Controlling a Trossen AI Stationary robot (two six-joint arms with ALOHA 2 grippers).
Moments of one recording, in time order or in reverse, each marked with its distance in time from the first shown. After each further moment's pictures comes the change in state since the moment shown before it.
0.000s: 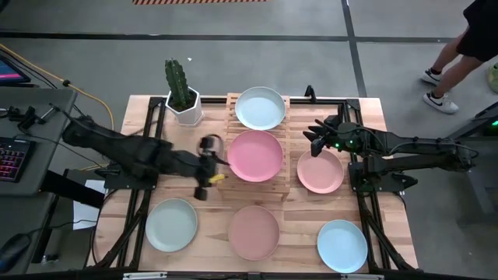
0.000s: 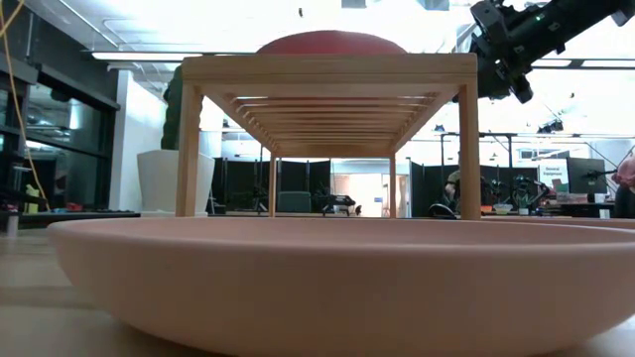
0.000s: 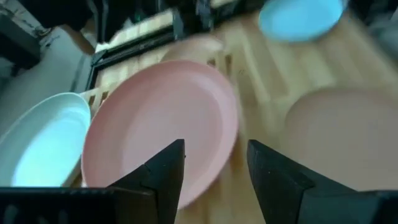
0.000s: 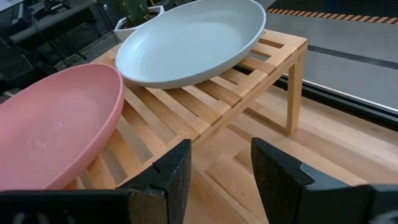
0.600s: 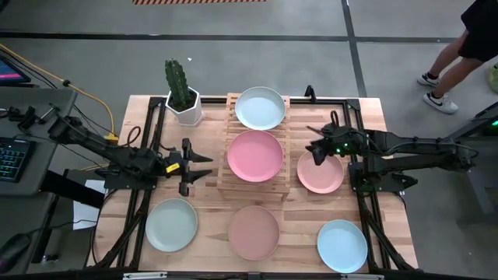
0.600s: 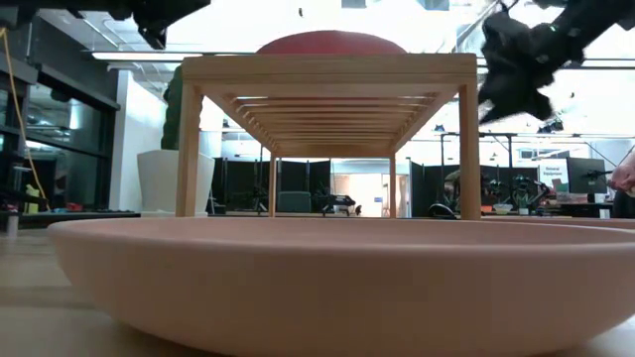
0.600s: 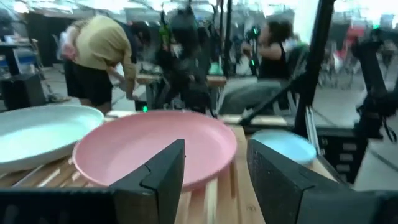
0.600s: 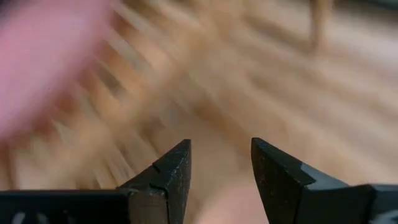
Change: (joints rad) left arm -0.024 -0.464 -0.845 1.053 -0.041 -0.136; right arm 0.000 0.008 0.000 -0.232 -0.202 0.173
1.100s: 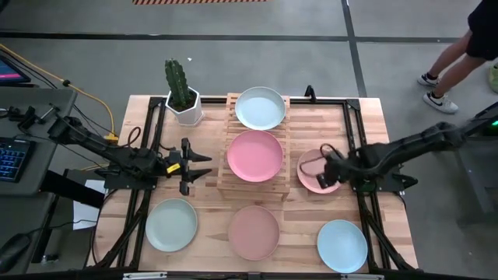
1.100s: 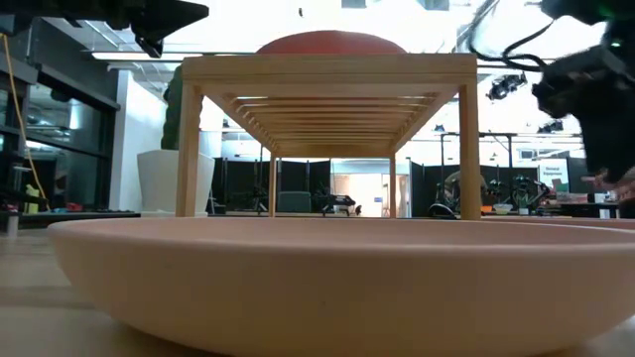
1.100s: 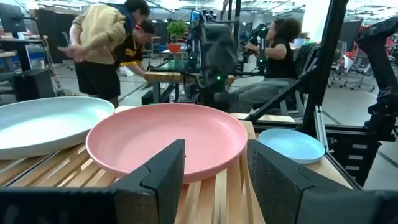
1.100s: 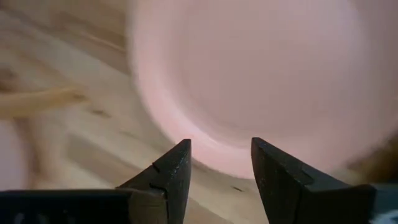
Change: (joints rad) left arm 0.003 -0.012 -0.025 -0.005 -0.027 -0.007; right arm 0.403 0.154 -0.012 -0.402 -0.134 0.728
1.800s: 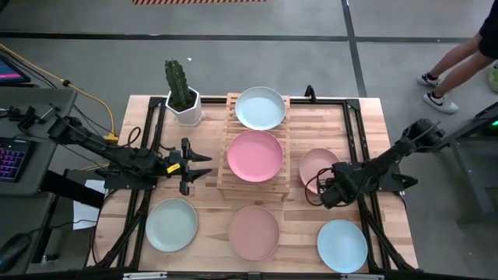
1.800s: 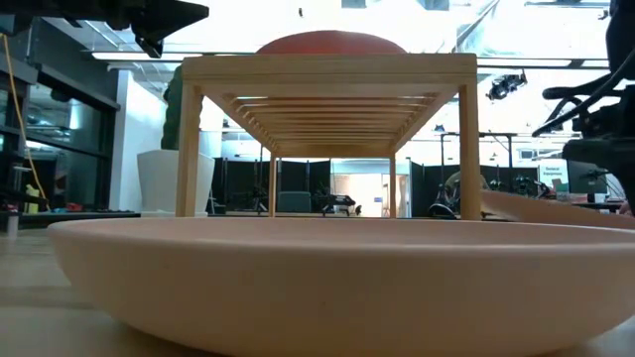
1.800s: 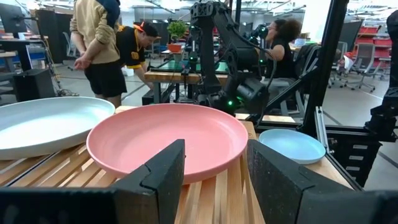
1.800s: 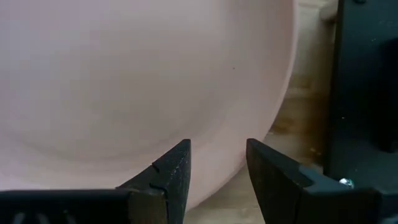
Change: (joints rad) left arm 0.000 0.000 0.000 -0.001 0.000 0.000; right arm 0.292 0.414 0.000 -0.094 0.132 0.654
